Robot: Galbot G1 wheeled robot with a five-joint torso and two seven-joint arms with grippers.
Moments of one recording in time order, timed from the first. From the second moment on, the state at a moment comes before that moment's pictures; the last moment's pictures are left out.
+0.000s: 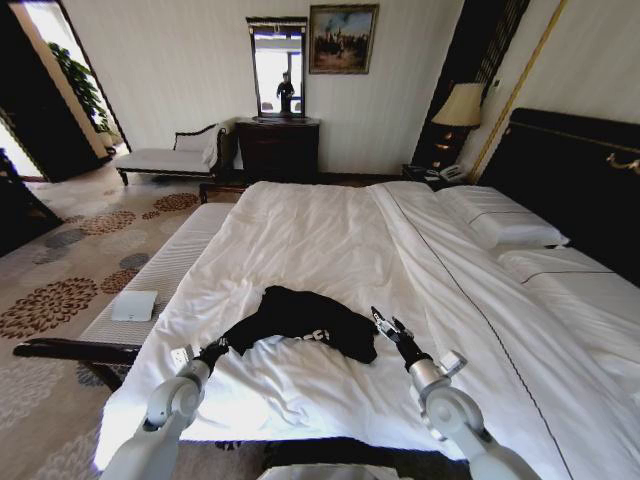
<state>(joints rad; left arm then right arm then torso) 1.44 -1.18 -0.56 -1.86 -0.74 0.43 -0.18 -1.43 0.92 0.35 2.01 1.22 -0.02 0.20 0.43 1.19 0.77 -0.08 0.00</state>
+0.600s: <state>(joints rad) 1.55 -1.24 -0.69 -1.88 -0.70 0.42 -0.19 -0.98 0.76 -0.05 1.89 1.39 -0.20 0.36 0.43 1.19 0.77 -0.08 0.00</state>
